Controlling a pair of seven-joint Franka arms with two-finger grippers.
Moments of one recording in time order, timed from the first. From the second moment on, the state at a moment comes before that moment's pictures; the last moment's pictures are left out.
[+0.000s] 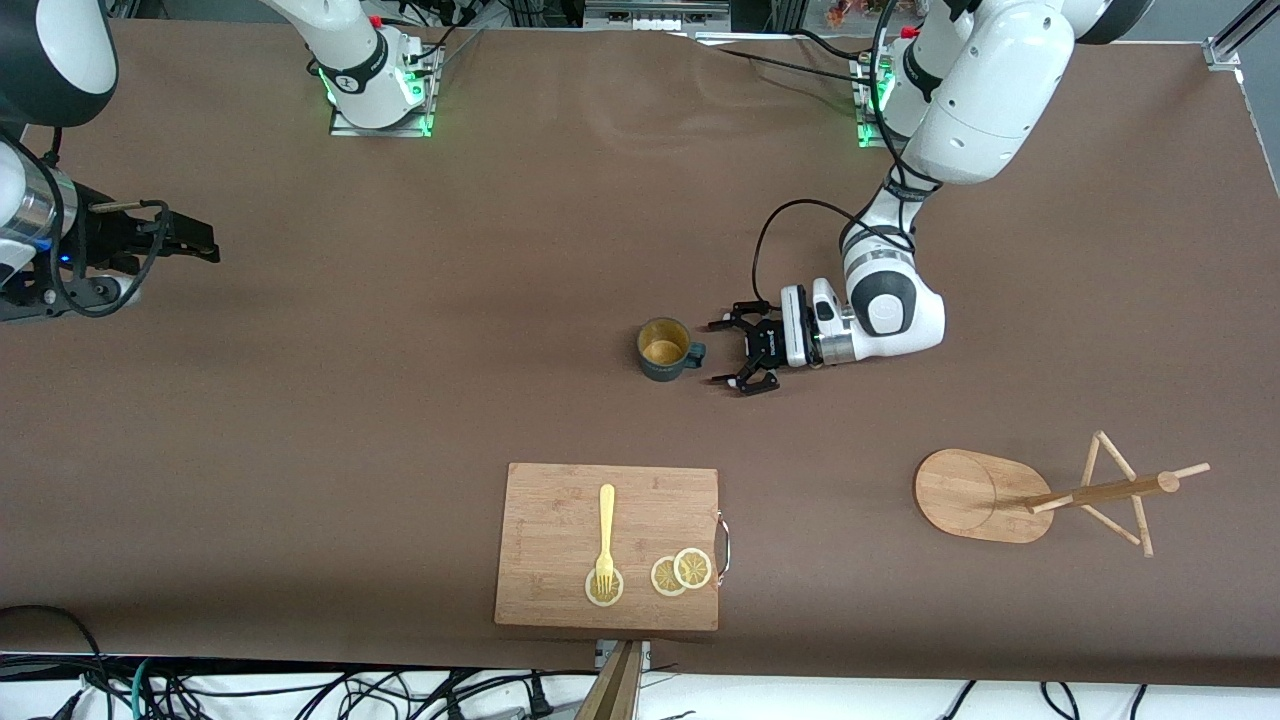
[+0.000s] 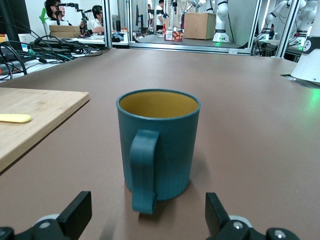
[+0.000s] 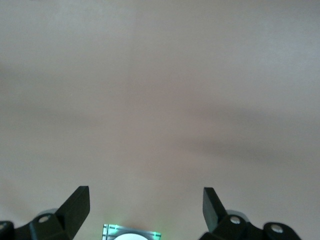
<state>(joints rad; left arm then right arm) -0.31 0.73 -0.05 -1.96 -1.79 2.11 2.64 0.14 0.09 -0.16 -1.64 -0.01 1.56 -0.16</state>
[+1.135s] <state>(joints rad) -0.35 0.76 -0.08 -1.93 -1.83 2.16 2.65 -0.03 -0.03 -0.04 -1.69 0.01 1.61 -0.02</state>
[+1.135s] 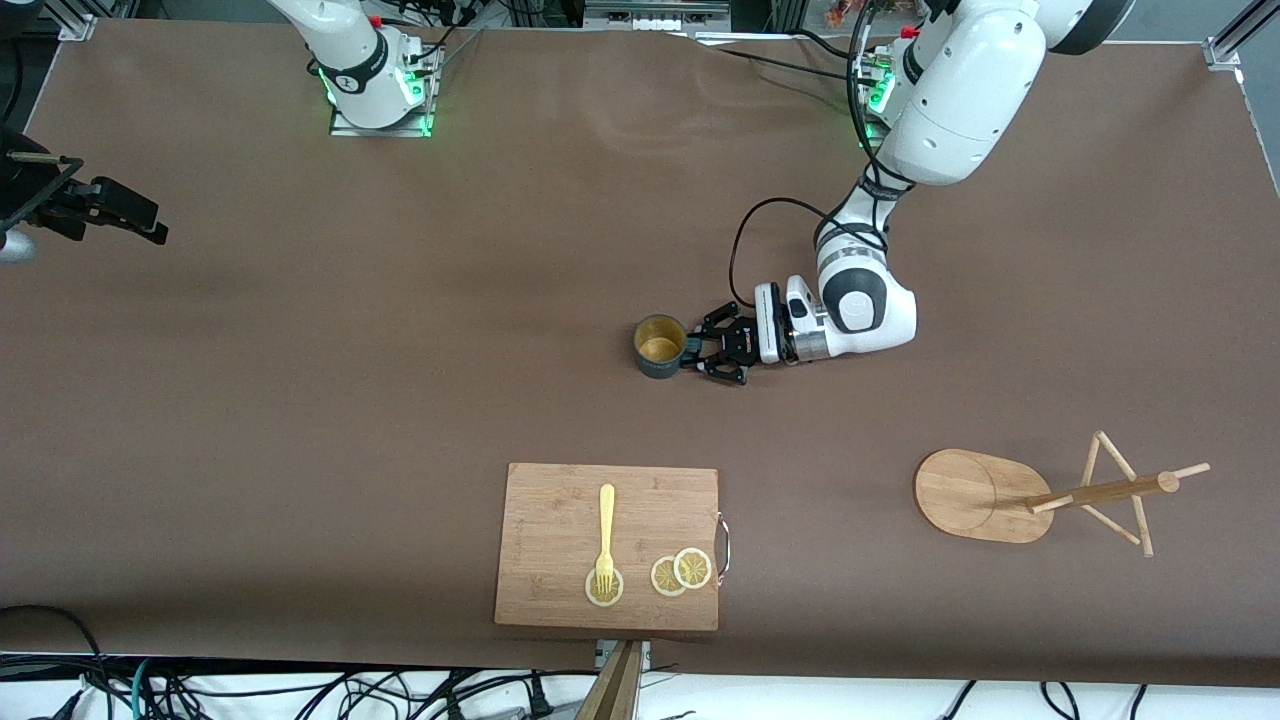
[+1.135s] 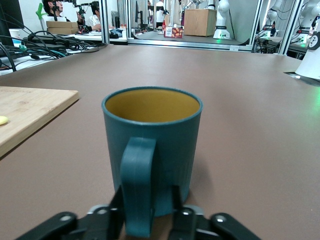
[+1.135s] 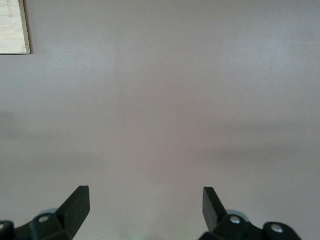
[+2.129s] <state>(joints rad) -0.31 0.70 -0.07 -1.95 -1.83 2.15 2.23 0.01 -0.01 -0.04 -1.68 -0.01 1.60 -0.01</state>
